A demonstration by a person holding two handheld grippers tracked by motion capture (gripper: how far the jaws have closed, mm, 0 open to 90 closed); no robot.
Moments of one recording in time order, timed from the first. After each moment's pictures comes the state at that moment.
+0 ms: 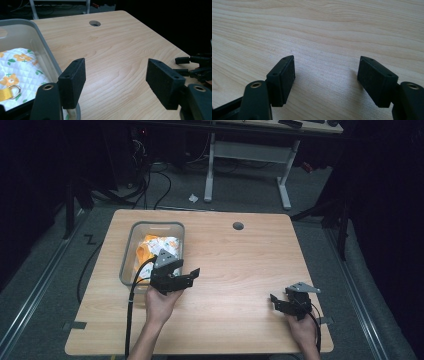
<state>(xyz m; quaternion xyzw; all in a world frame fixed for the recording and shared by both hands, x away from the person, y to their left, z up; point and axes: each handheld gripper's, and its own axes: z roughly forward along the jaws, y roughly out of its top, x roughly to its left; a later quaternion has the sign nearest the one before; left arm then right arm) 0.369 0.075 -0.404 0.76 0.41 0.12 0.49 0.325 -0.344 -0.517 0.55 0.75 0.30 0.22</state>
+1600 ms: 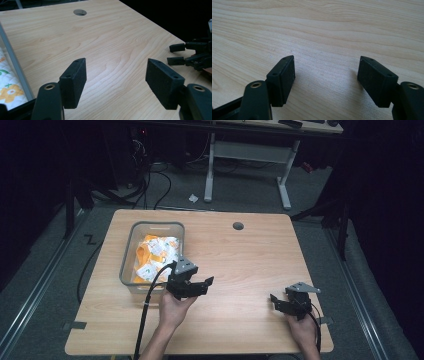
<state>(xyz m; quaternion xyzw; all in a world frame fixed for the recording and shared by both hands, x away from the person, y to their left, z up) 0.366 0.037 -0.426 0.78 0.39 0.10 0.47 0.325 -0.344 -0.517 0.55 0.75 0.30 0.22</state>
